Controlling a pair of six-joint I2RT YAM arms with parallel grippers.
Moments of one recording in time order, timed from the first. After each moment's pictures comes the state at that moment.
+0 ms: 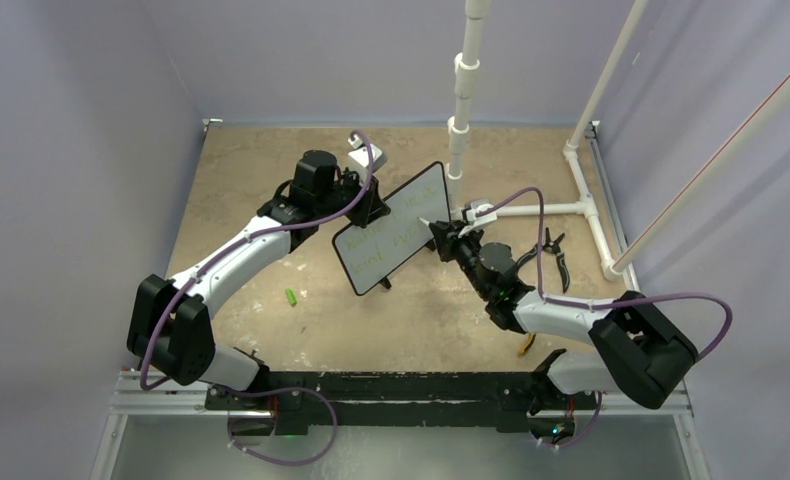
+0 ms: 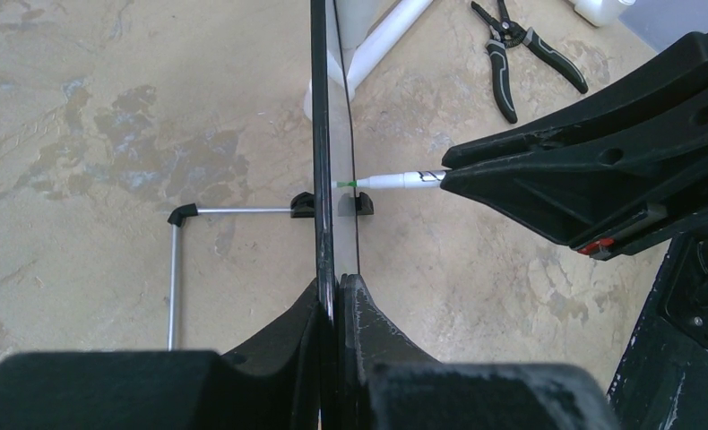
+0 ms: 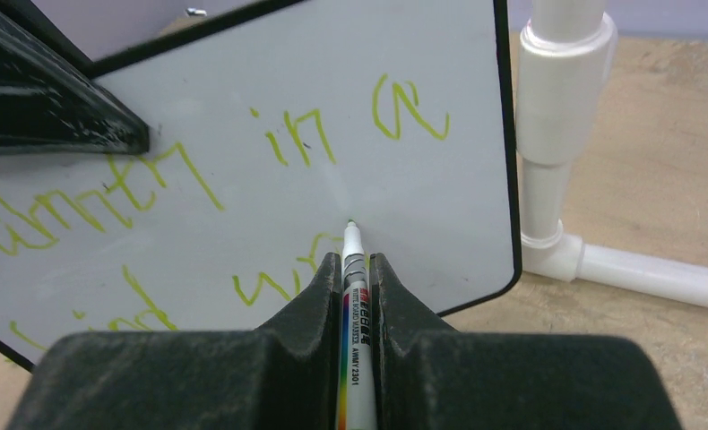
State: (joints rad) left arm -0.50 1.45 1.10 -0.13 0.44 -0.02; right arm 0.71 1.32 0.40 0.90 0.27 0.23
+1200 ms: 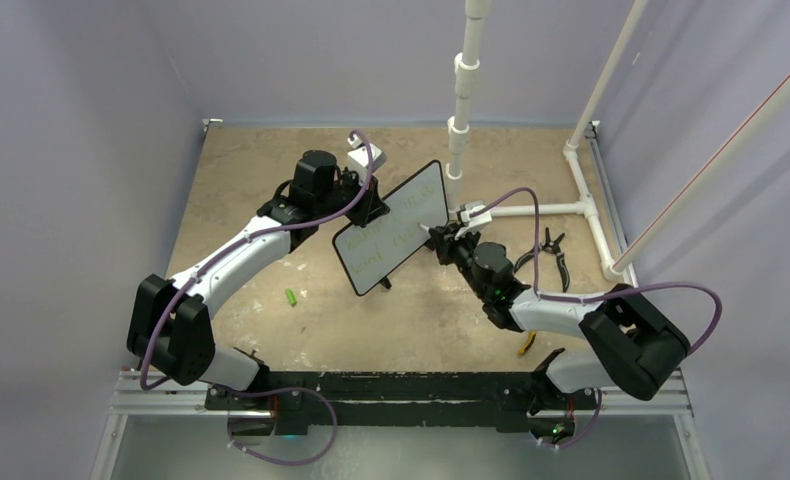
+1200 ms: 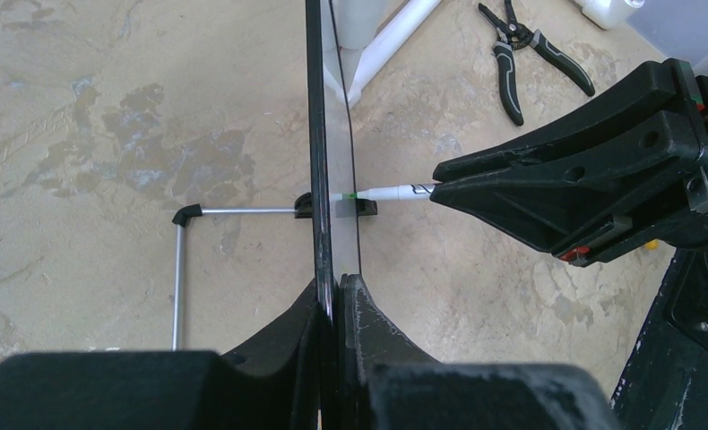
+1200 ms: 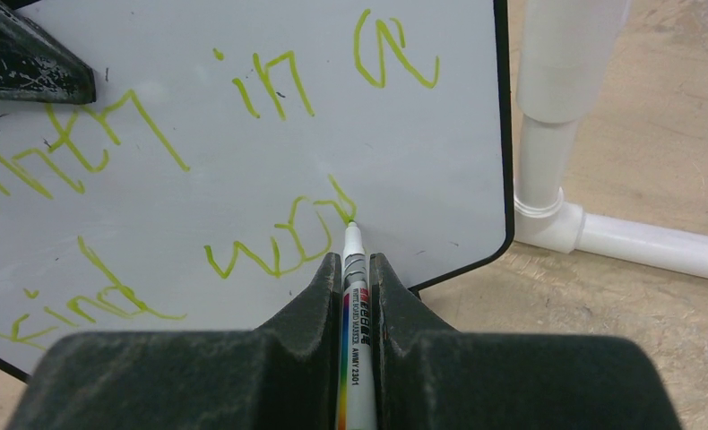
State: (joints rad) left arm -0.50 1.45 1.10 -0.12 0.44 -0.02; right arm 0.71 1.37 0.40 0.89 0.27 0.23
